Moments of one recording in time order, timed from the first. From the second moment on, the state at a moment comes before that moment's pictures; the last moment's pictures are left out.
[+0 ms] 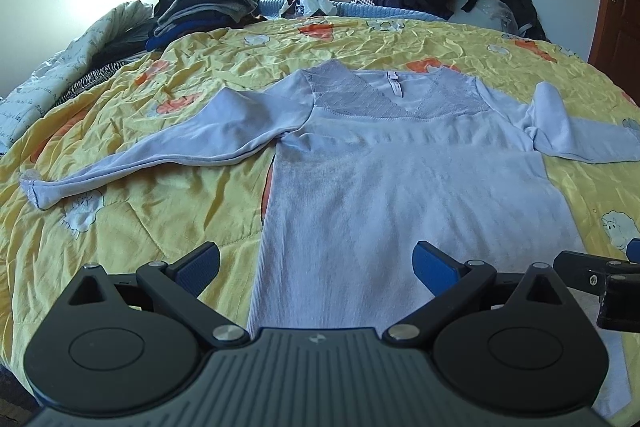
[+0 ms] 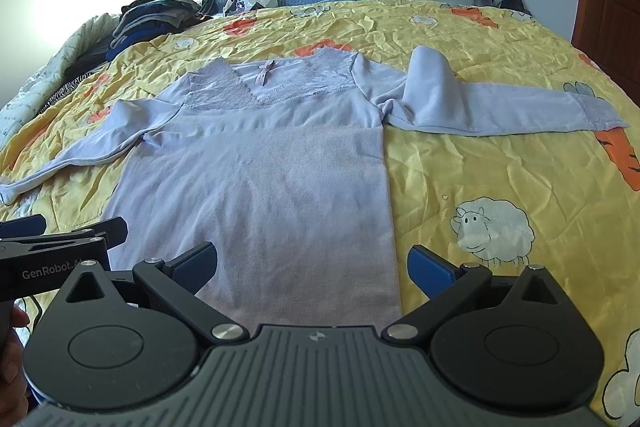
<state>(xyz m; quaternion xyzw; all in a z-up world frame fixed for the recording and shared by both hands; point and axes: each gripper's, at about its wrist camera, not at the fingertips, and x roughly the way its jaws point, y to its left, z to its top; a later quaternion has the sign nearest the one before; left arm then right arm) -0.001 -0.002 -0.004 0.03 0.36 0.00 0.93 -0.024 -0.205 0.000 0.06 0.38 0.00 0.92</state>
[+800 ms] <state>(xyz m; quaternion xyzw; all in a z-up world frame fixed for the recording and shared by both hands) 0.000 -0.004 -0.009 0.04 0.37 0.00 0.93 -0.023 -0.210 -0.003 0.07 0.38 0.00 0.92</state>
